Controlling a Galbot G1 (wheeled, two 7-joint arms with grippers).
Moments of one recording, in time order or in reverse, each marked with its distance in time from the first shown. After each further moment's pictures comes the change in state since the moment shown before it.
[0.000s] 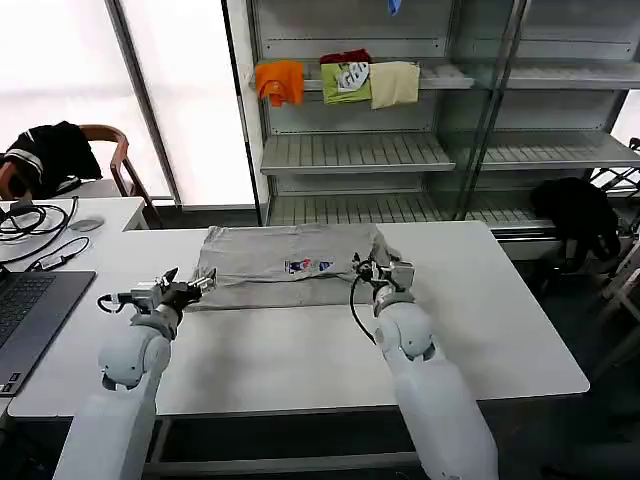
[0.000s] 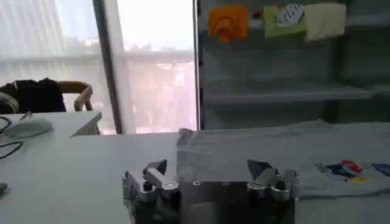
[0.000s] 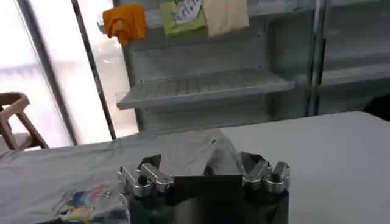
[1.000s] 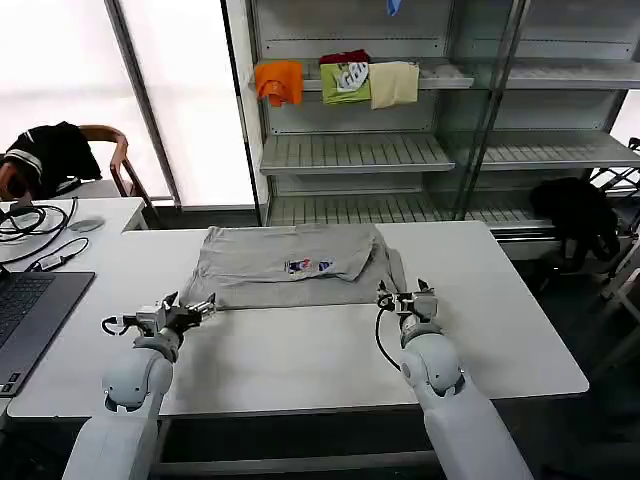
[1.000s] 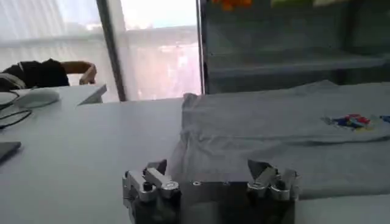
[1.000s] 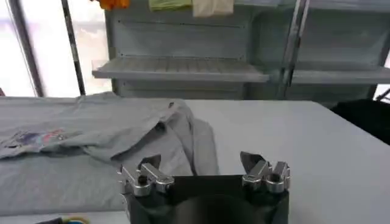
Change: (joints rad) left arm 0.046 -0.014 -0.010 0.056 0.053 0.000 0.001; right arm -0.086 -0.084 -0.003 0.014 -0.018 -0.011 -0.011
